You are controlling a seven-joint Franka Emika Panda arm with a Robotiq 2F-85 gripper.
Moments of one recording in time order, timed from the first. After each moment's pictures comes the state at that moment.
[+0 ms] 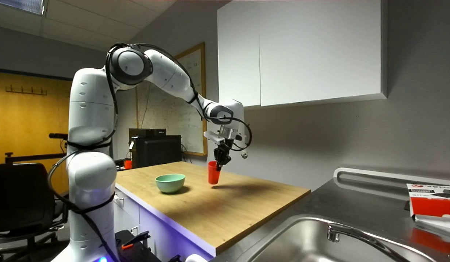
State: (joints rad) arm -0.06 0.06 -0.09 -2.05 0.30 1.96 -0.10
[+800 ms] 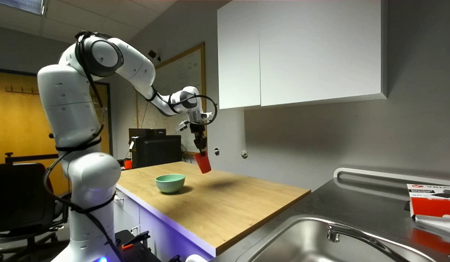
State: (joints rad) arm 0.06 -0.23 0.14 -2.21 -0.21 2.02 0.58
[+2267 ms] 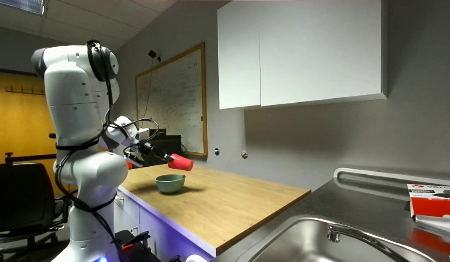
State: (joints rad) arm 0.33 -0.18 0.65 -2.44 -0.88 1.52 1.88
